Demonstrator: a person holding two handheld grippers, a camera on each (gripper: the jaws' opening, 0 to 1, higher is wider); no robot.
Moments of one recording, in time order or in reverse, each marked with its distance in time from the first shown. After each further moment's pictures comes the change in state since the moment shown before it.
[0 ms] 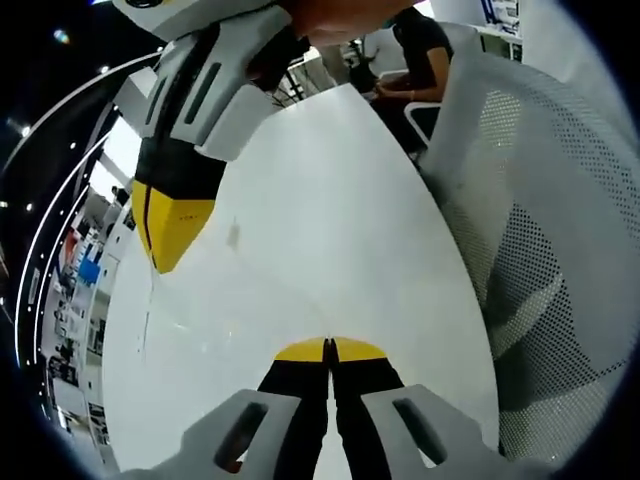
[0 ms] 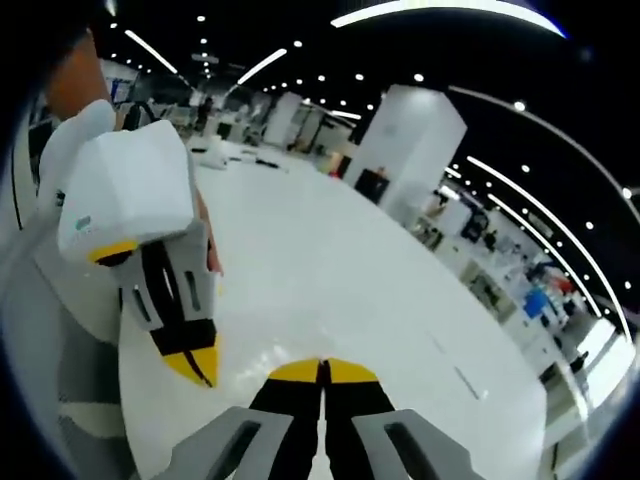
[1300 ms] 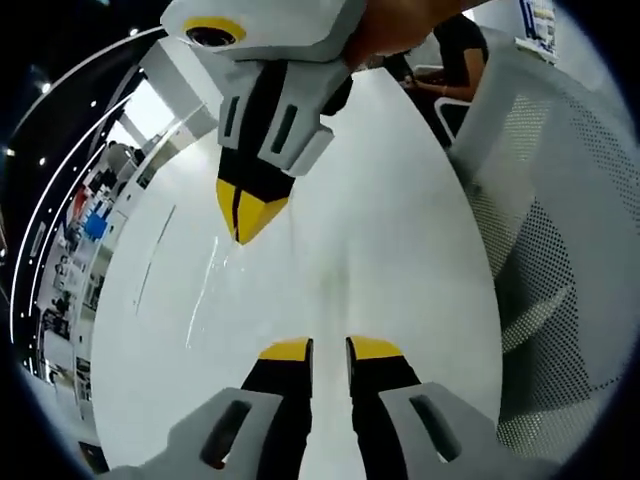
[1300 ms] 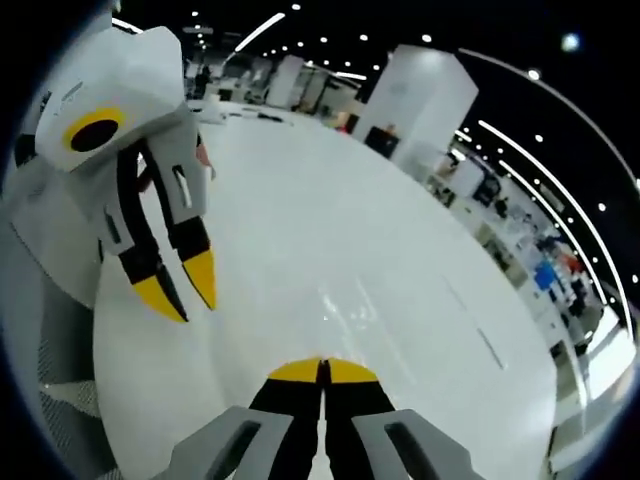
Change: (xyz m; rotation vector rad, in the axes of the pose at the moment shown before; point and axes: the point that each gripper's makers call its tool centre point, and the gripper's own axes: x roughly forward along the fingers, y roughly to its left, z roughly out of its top) left arm -0.006 0.005 -0.039 -0.153 0.073 0.049; right arm 0.046 0.009 -0.062 0.004 0.188 0.050
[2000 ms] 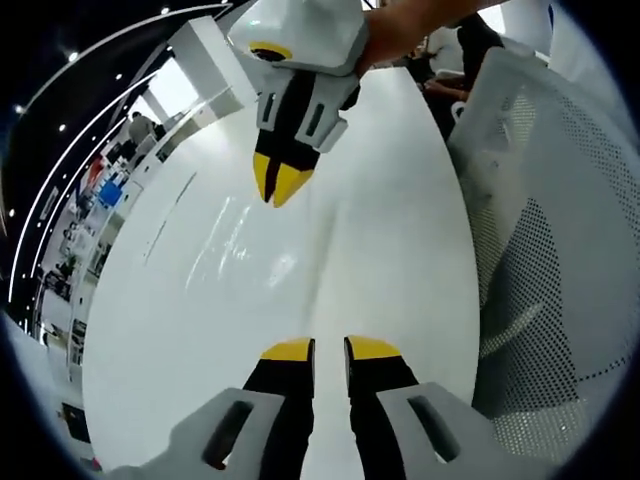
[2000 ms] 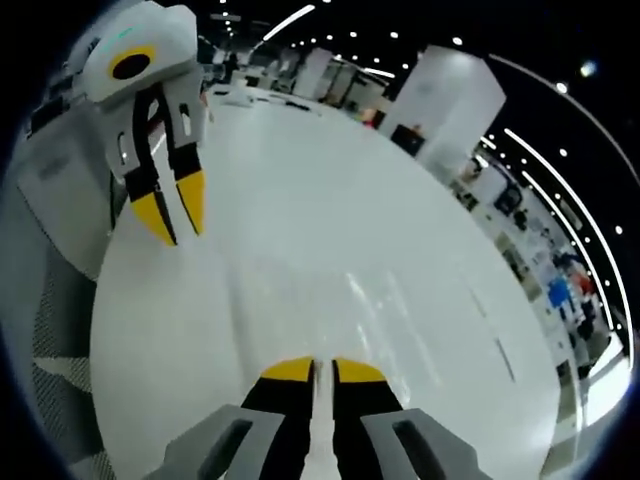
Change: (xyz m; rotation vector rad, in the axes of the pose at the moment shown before) left arm -0.031 -0.012 -0.043 -0.114 0.022 0.045; right arm 0.014 0.021 -0.010 -0.072 0.032 0.078
